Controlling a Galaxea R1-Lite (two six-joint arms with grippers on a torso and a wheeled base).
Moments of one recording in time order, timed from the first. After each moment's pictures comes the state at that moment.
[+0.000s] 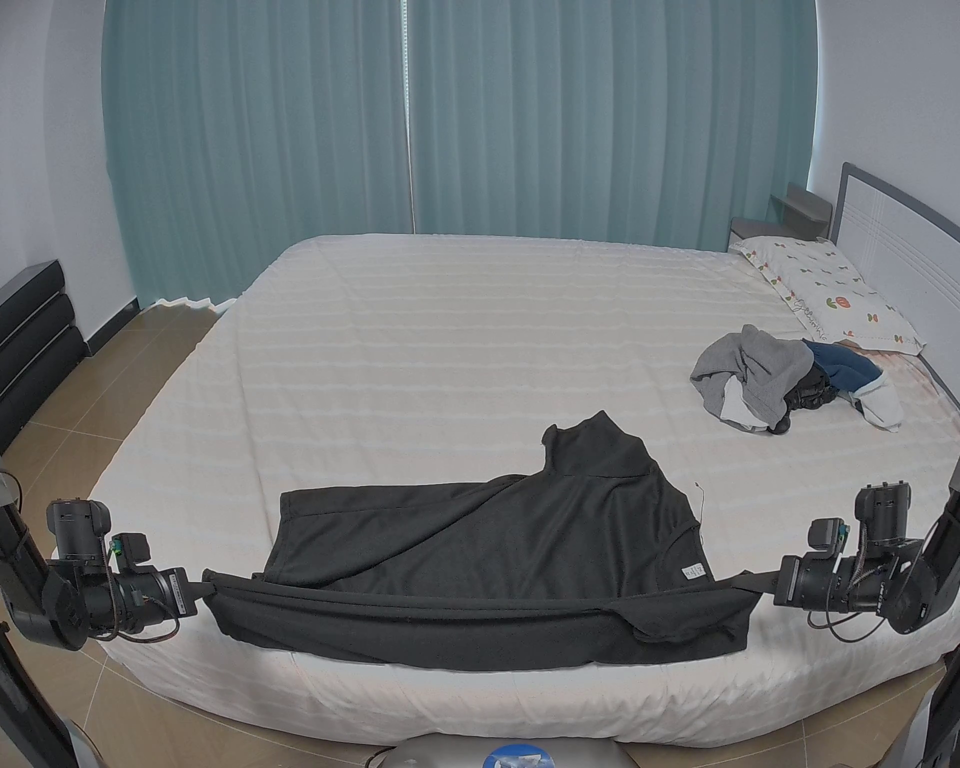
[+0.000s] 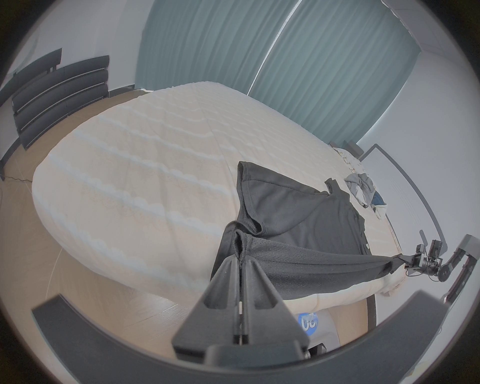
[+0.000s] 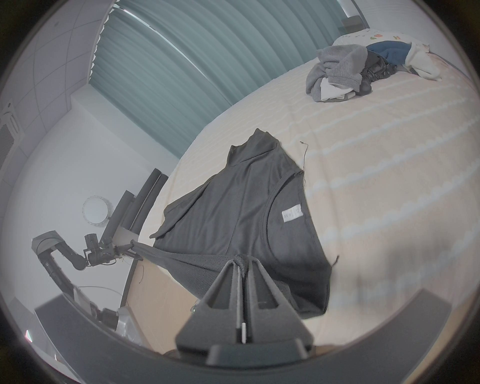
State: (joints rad) left arm 0.28 1.92 -0.24 -0.89 -0.46 -0.14; right arm -0.04 1.96 -0.25 -1.02 0.58 0.30
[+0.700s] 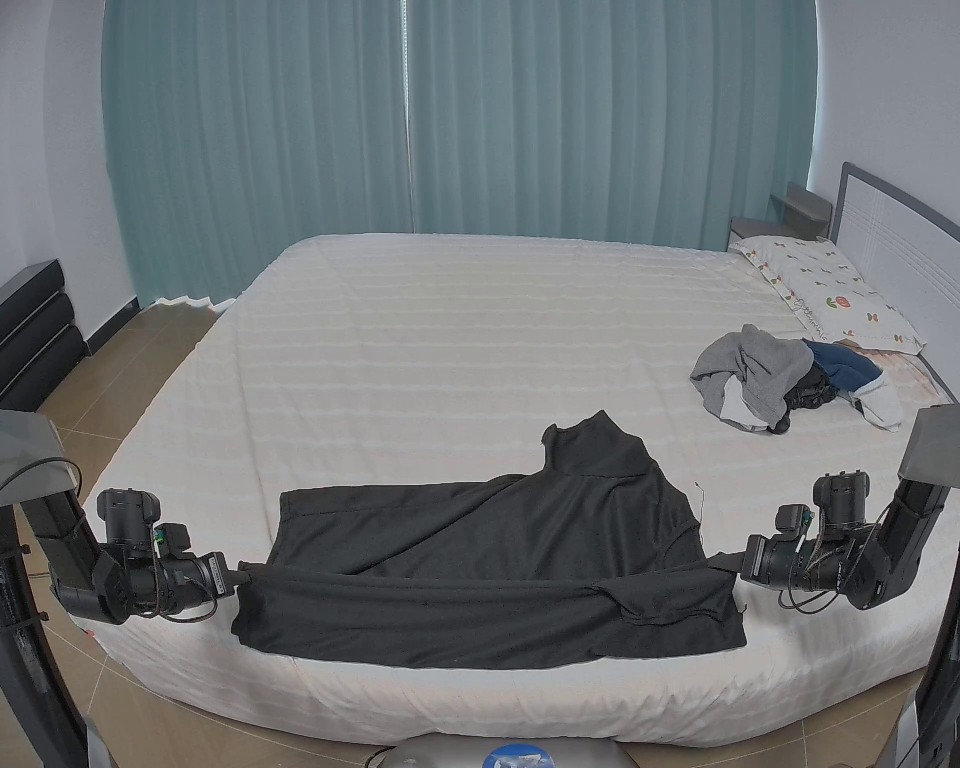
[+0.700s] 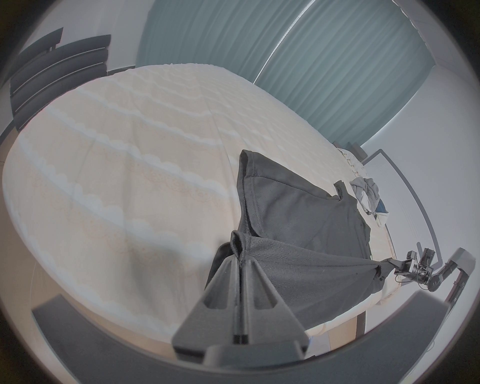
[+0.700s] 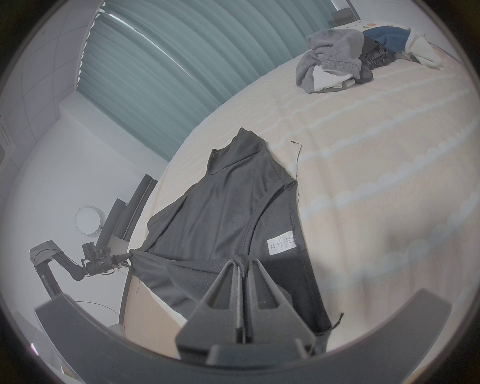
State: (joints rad) left arm 0.19 2.16 -0.45 -0.89 -0.45 -0.25; right arm -0.01 2.18 -0.47 -1.02 0.53 0.36
